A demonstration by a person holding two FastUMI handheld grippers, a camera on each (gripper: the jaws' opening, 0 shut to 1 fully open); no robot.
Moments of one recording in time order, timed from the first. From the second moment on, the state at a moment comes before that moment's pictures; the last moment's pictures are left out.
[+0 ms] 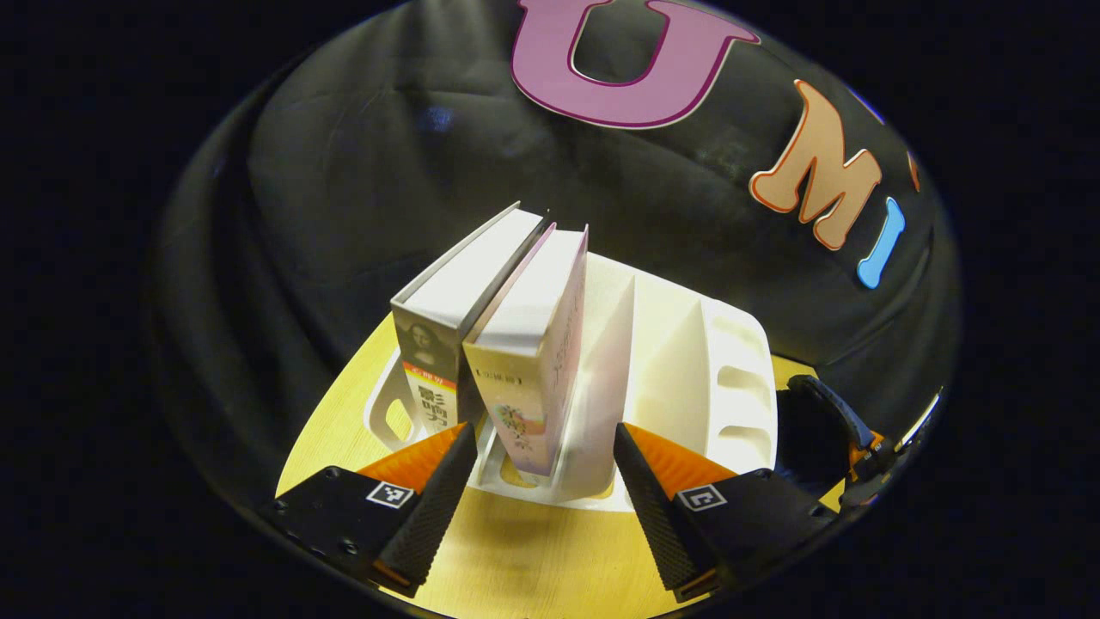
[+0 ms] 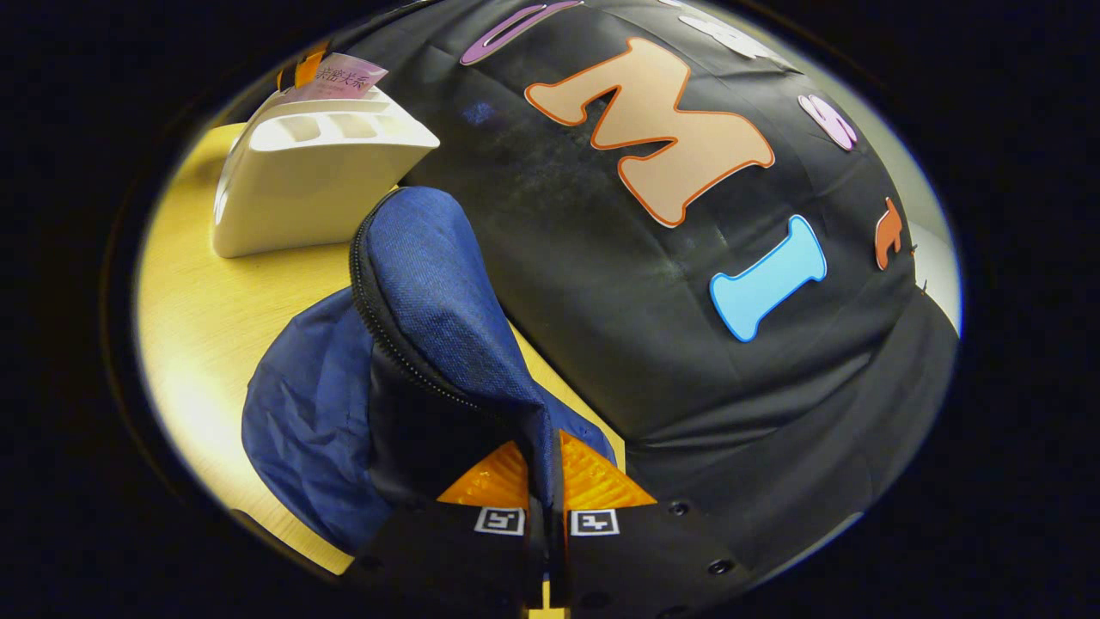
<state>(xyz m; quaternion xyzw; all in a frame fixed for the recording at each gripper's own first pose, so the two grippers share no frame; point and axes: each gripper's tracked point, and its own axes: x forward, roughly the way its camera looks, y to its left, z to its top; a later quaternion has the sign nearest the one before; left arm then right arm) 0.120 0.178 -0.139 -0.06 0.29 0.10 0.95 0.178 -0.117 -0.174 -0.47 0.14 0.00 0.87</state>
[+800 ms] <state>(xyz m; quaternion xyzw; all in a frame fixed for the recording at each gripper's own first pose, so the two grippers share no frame) 0.138 0.188 -0.113 0.02 0.46 0.07 0.89 0.181 -0.118 -0.180 -0.47 0.14 0.01 0.87</state>
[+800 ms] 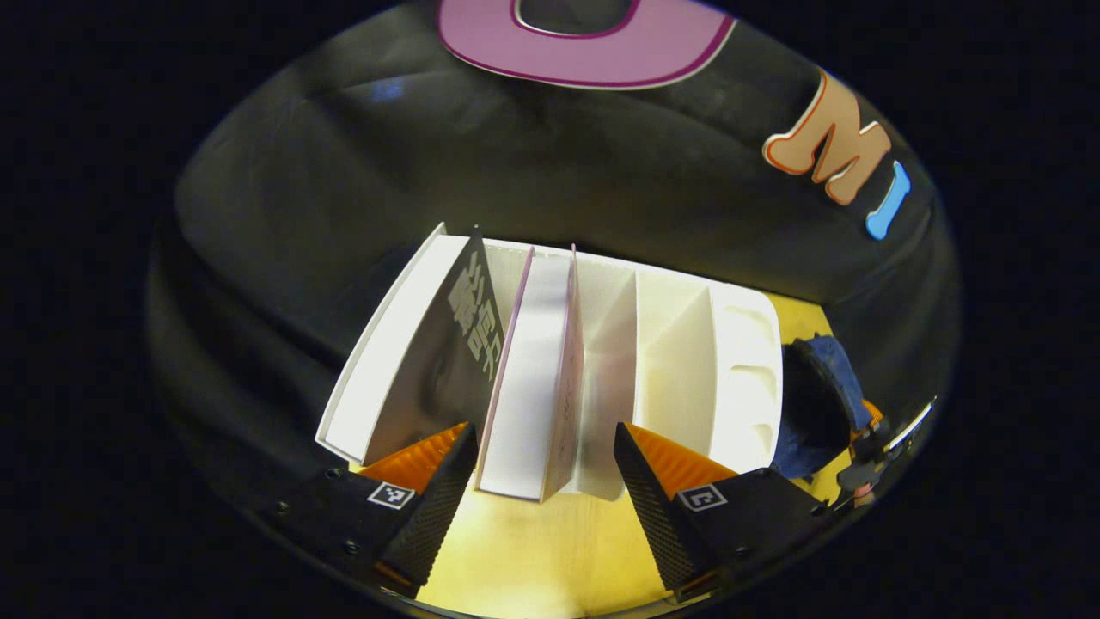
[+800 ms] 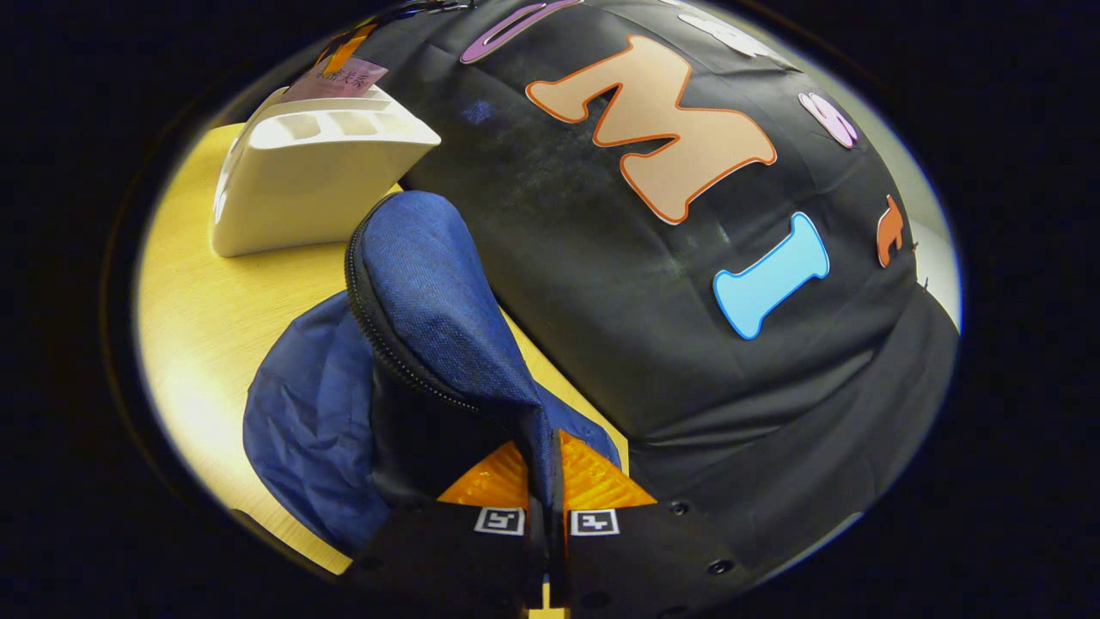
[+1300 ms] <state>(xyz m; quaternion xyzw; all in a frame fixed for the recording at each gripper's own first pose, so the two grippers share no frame) 0.166 0.195 -0.111 0.10 0.56 0.07 0.82 0.180 -0.119 -0.177 -0.47 0.14 0.01 0.87</state>
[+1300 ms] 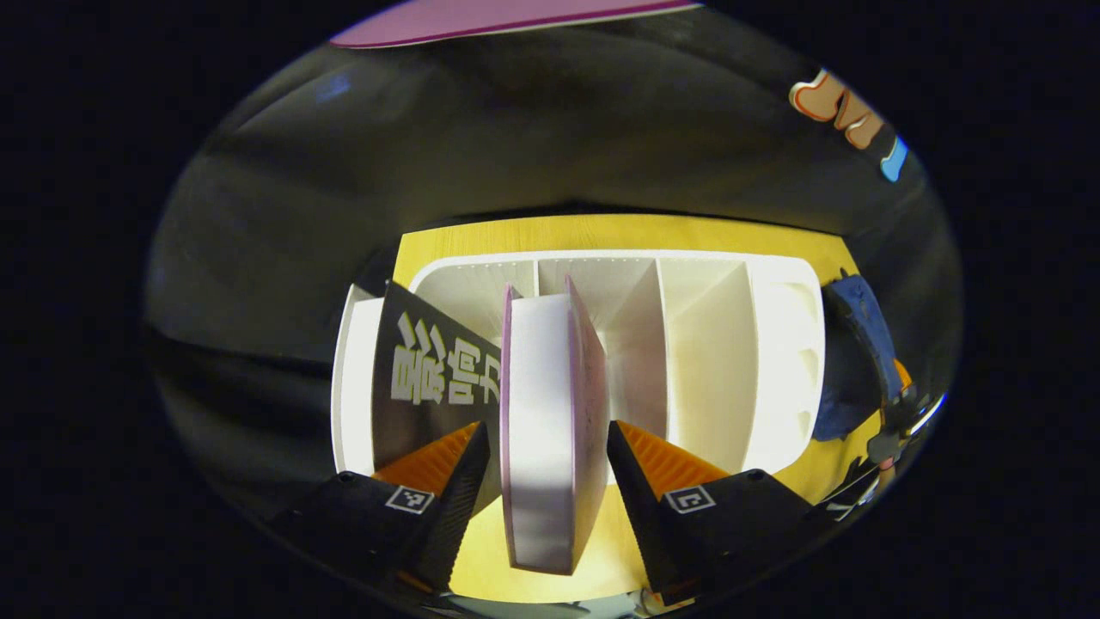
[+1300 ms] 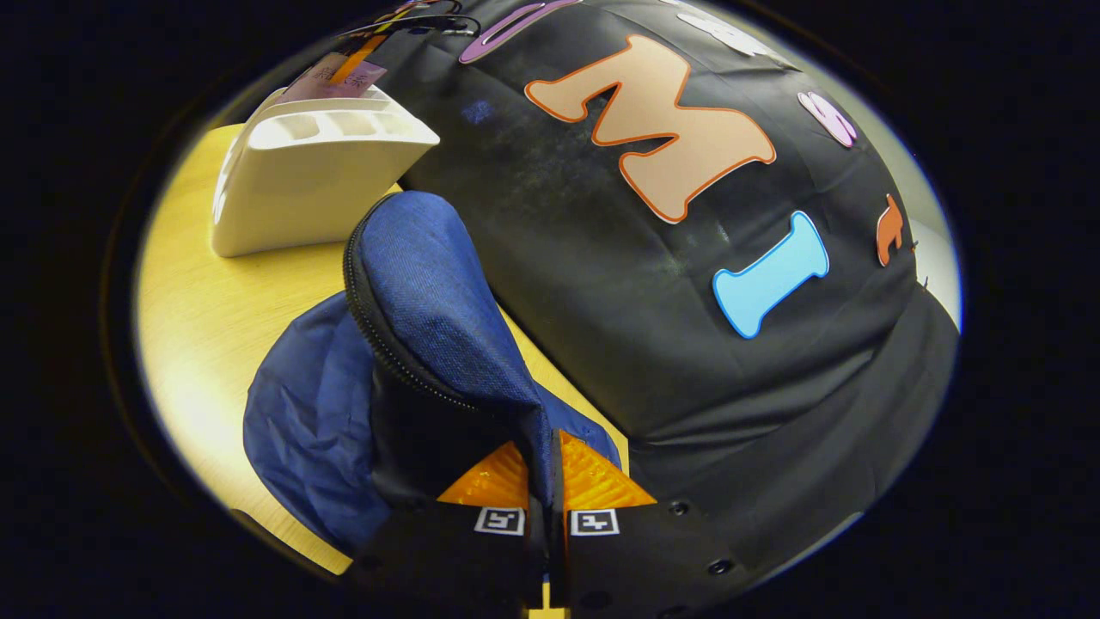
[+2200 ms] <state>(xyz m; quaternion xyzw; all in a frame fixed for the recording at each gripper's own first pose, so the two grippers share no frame) 0.155 0.152 -0.117 0.06 0.62 0.10 0.78 0.176 -0.118 -0.179 -0.48 0.14 0.01 0.87</state>
